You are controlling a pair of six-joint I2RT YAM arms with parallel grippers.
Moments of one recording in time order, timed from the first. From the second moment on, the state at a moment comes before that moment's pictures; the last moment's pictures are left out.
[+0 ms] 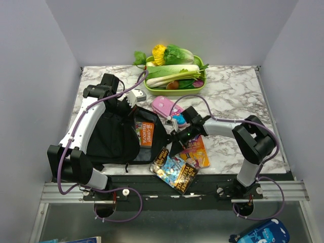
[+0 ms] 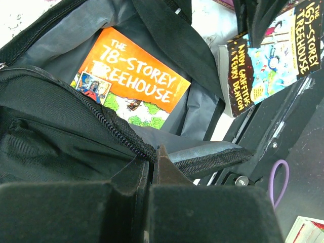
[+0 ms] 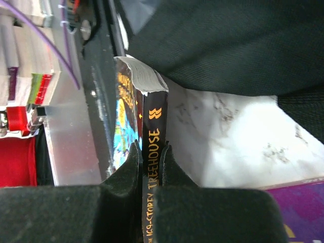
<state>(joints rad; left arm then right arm) -0.20 1.46 1.41 -1.22 0.65 0.71 0.66 1.80 0.95 -0.28 -0.97 -0.03</state>
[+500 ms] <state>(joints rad) -0.20 1.46 1.43 -1.25 0.64 0.71 0.65 1.73 1.13 -0.21 -1.07 0.02</state>
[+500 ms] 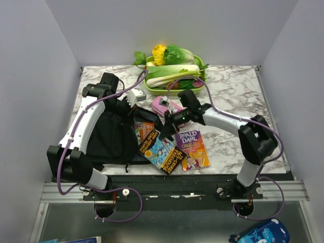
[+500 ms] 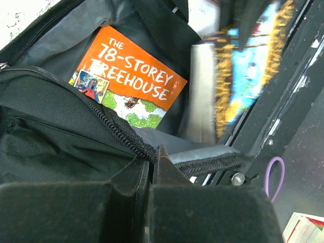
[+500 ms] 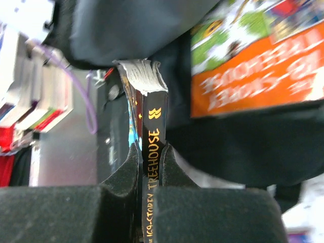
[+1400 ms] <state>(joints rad) -0.30 1.46 1.51 -1.33 0.70 0.70 0.79 2.11 1.64 -0.46 -0.61 0.07</state>
